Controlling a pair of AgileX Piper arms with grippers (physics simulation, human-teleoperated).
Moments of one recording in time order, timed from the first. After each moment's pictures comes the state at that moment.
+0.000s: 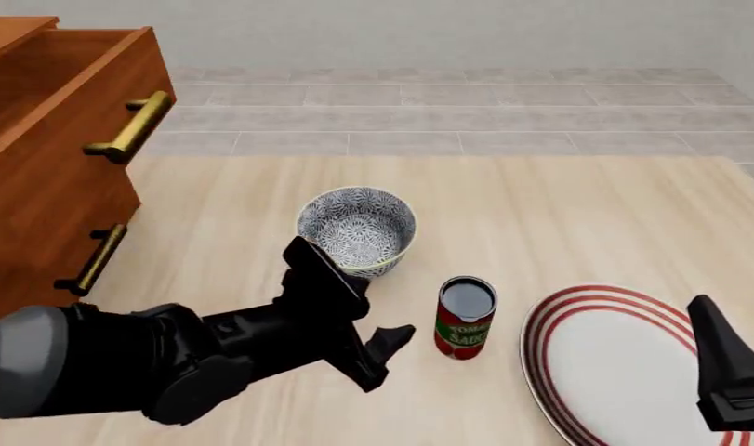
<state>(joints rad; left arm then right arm) -0.87 1.55 -0.58 -0.38 0.06 0.04 0.00 0.00 -0.02 -0.12</state>
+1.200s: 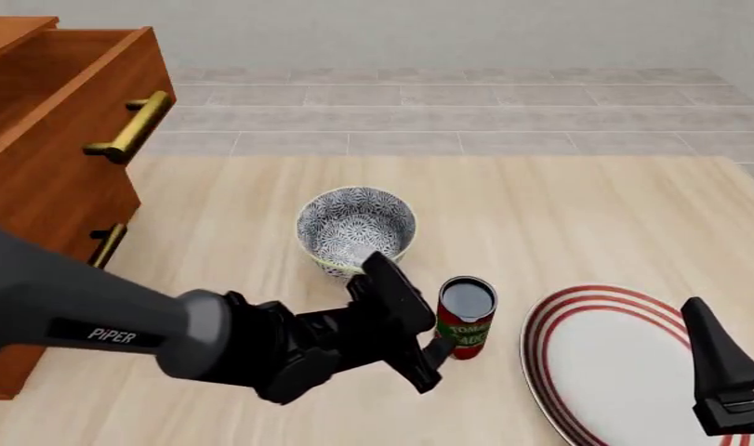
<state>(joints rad) -0.91 1.87 -0.79 -0.43 0.15 0.07 0.00 0.00 -0.03 -0.16</state>
